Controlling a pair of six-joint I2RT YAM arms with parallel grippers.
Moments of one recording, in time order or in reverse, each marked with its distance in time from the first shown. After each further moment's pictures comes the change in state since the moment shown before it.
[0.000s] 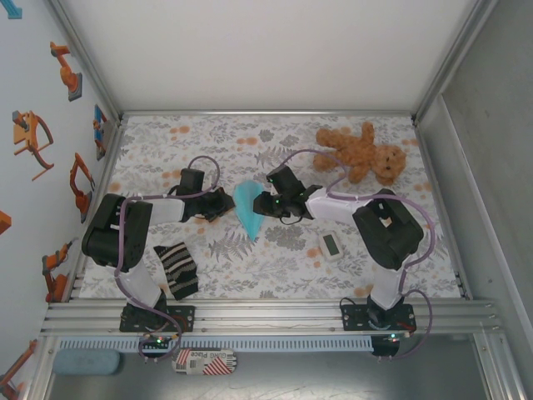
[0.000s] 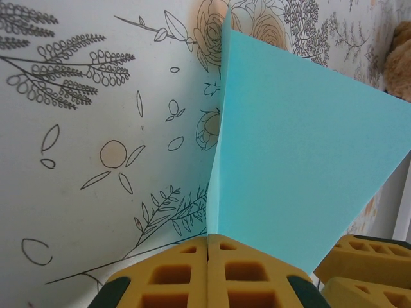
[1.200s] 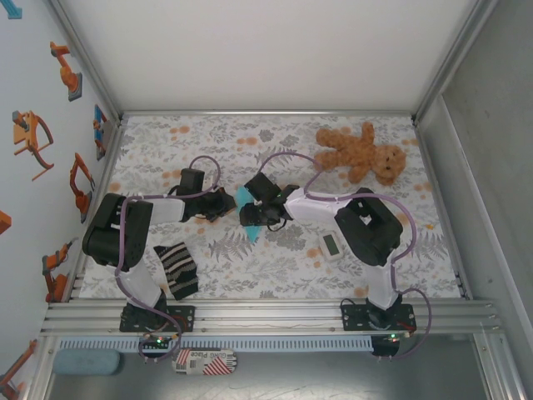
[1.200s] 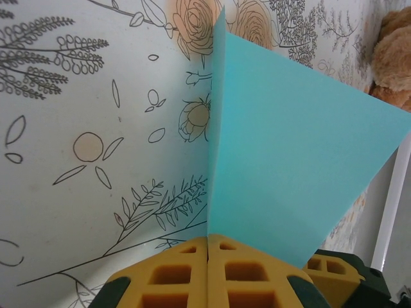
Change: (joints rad) left arm 0.000 0.004 0.000 0.015 0.045 -0.004; right arm 0.127 0.111 0.175 -0.242 0.133 -0.090
